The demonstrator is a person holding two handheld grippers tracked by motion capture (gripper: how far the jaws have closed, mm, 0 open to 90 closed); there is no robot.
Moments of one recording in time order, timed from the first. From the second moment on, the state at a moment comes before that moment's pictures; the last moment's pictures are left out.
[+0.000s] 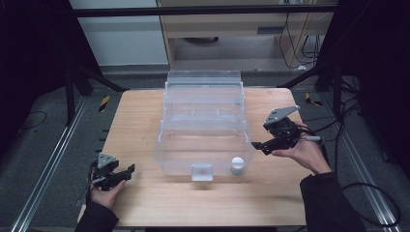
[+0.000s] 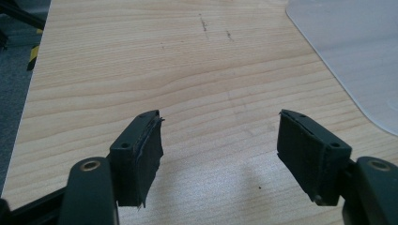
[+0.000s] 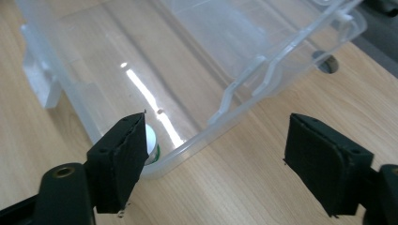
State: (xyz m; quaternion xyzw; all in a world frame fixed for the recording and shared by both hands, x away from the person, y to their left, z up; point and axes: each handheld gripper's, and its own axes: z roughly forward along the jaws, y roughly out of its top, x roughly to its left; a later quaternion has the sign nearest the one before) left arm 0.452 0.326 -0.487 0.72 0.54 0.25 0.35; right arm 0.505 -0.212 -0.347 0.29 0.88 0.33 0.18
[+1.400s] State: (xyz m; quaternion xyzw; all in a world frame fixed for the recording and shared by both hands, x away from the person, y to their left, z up) left arm 0.455 0.333 -0.495 0.72 0.55 0.25 0.35; right arm 0.467 -0.296 -0.475 0.49 0.75 0.37 0.25
